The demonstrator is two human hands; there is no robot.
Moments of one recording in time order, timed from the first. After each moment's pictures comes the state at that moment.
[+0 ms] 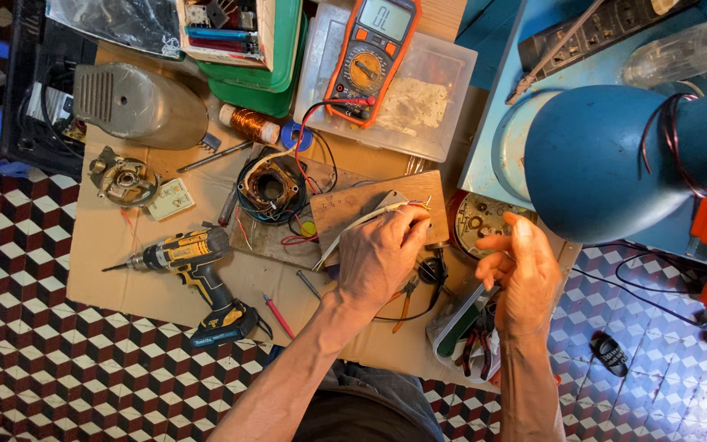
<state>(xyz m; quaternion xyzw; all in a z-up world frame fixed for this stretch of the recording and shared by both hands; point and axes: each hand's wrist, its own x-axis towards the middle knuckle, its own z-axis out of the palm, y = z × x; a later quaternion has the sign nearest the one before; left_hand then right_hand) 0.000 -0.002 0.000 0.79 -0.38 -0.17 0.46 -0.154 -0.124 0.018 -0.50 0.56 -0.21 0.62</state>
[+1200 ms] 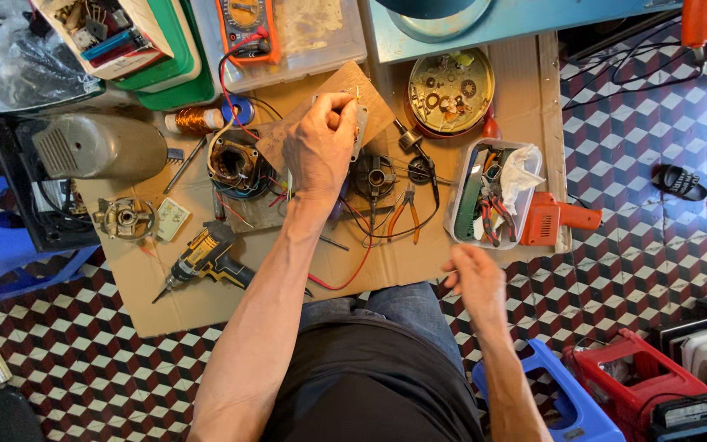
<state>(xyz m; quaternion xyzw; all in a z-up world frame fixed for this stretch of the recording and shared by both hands) 0.009 -0.005 -0.006 0.80 -0.38 -0.21 0.41 -0.295 0.083 -0.040 -0.39 0.72 -0.14 0.56</state>
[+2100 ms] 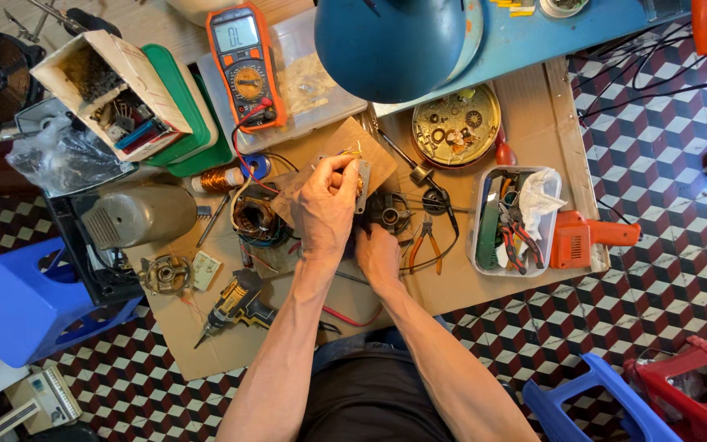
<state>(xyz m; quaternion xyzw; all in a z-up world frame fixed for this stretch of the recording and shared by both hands) 0.009 -0.010 0.019 0.79 -0.32 -0.30 0.42 -0.091 0.048 -0.115 -0.55 0.70 -0.02 0.45</state>
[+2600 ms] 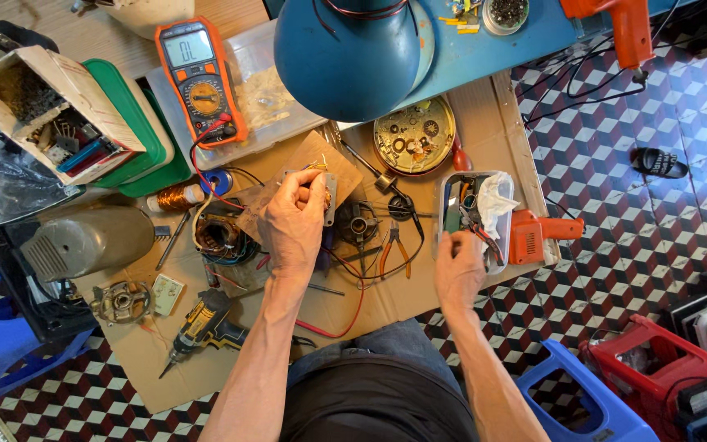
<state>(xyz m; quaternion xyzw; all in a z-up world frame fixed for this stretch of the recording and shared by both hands) 0.009 -0.011 0.024 0.79 -0.34 -0.31 0.40 -0.254 0.036 -0.091 -0.58 0.77 -0.18 0.22</state>
